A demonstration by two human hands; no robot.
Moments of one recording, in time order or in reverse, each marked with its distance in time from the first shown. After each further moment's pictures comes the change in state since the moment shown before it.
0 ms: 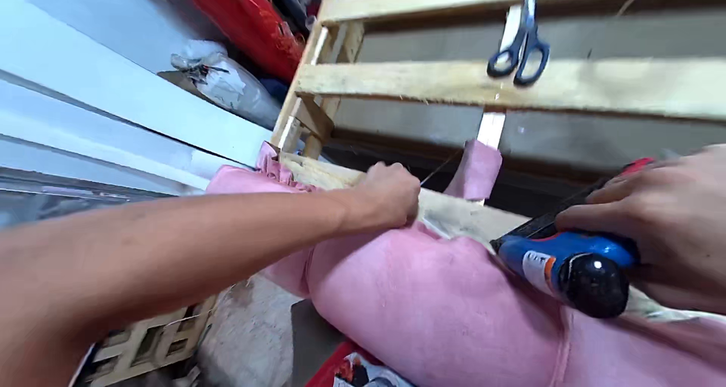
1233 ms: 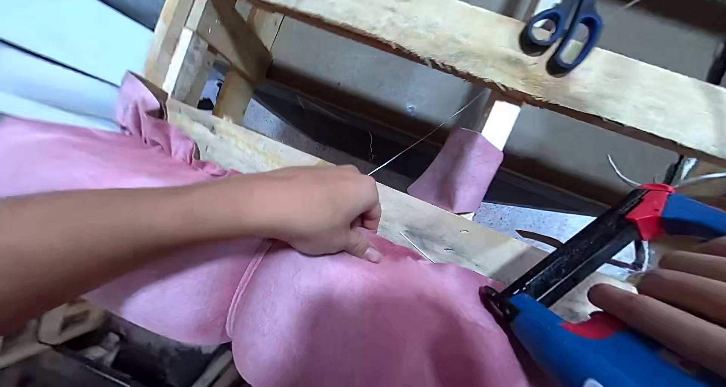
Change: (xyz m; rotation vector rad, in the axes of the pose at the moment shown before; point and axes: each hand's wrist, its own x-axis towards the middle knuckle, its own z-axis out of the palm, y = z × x) left_hand -0.004 -0.073 0.014 -0.525 -0.240 0.298; right_hand 0.025 0.008 -0.053 0.305 -0.588 0.017
